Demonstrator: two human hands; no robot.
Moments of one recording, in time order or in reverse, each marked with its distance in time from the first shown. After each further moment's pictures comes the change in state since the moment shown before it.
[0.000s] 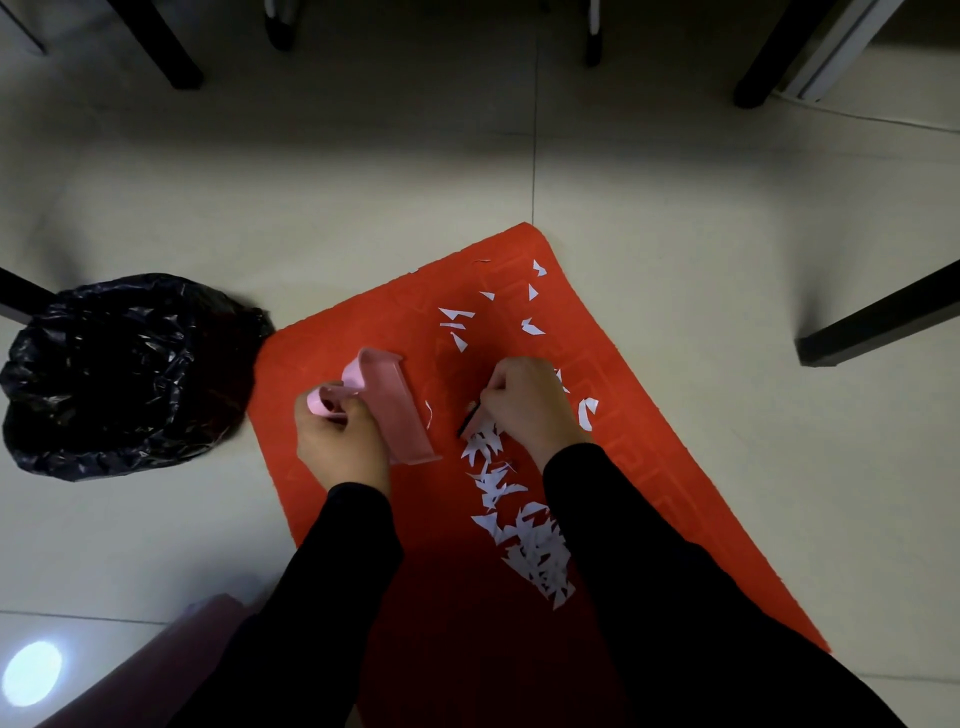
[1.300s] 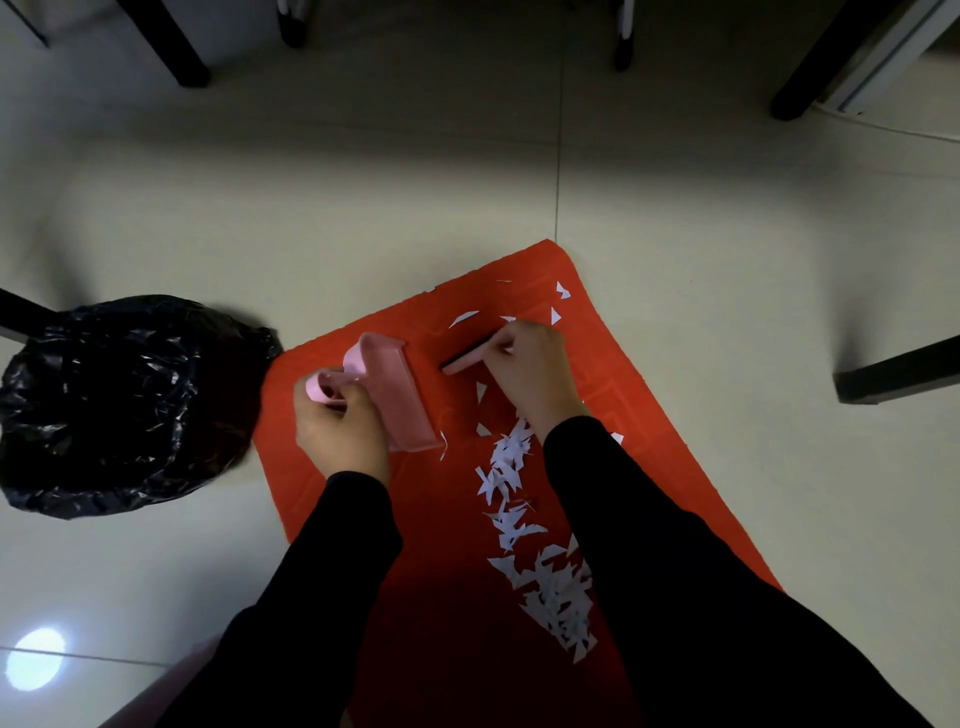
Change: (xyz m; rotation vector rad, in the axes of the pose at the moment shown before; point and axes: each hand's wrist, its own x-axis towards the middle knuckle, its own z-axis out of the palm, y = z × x) left_hand 0.047 0.019 0.029 -0.055 -0.009 0.017; right_hand 0.074 -0.022 -0.001 0.168 0.110 -0.065
